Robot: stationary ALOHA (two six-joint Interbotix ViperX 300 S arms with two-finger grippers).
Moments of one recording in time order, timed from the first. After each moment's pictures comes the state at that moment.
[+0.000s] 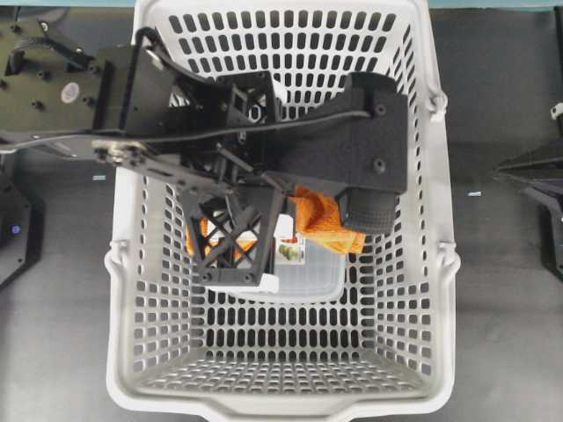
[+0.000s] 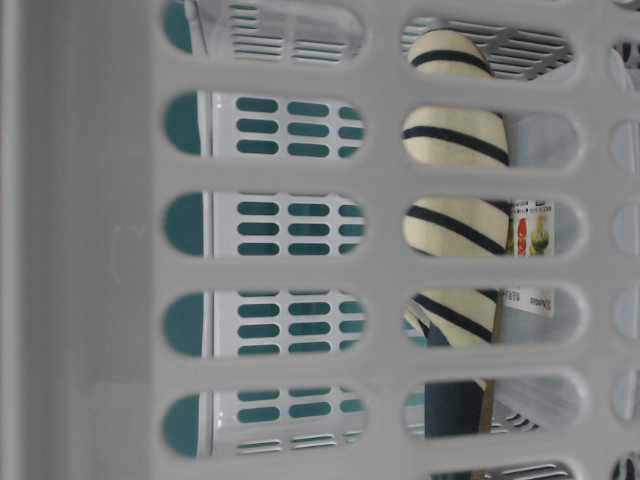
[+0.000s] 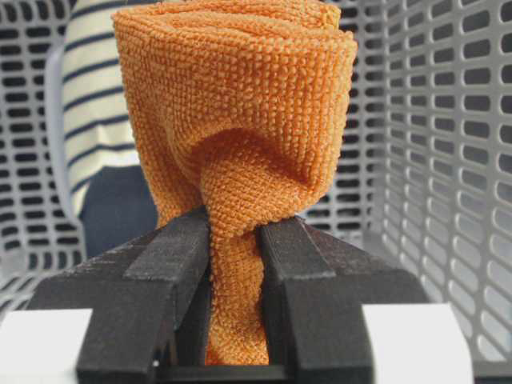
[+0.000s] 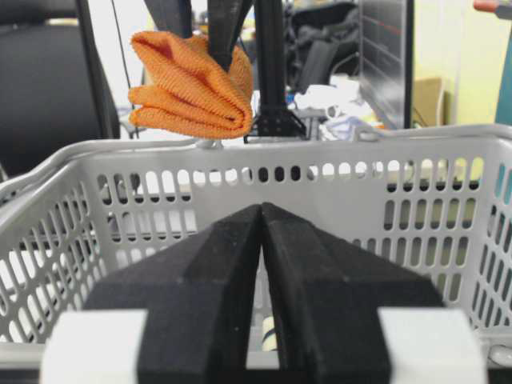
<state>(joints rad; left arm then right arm) -0.11 0.14 -0.57 0.04 1.47 -0.07 0.02 -1.03 1.21 0.02 -0.29 0.02</state>
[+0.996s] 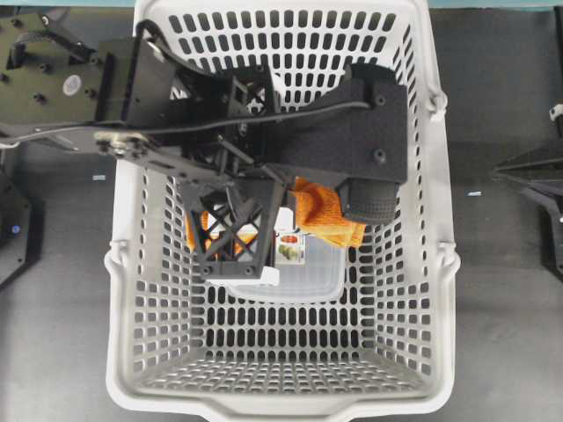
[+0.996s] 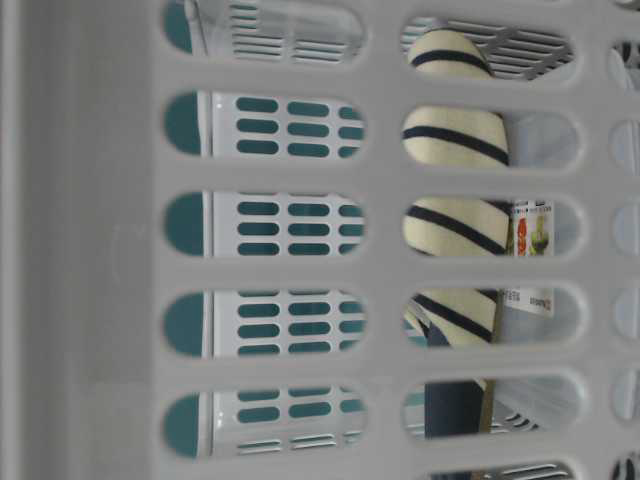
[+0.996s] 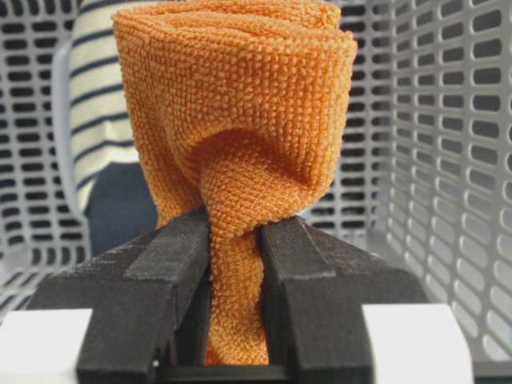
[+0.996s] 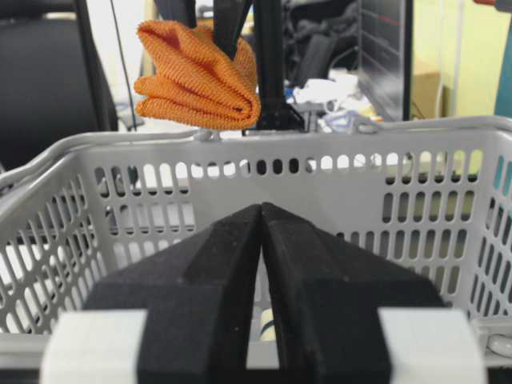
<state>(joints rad) -0.10 0.15 -0.57 0.04 1.48 -0.07 0.01 -1.03 1.22 0.02 -0.29 0.02</state>
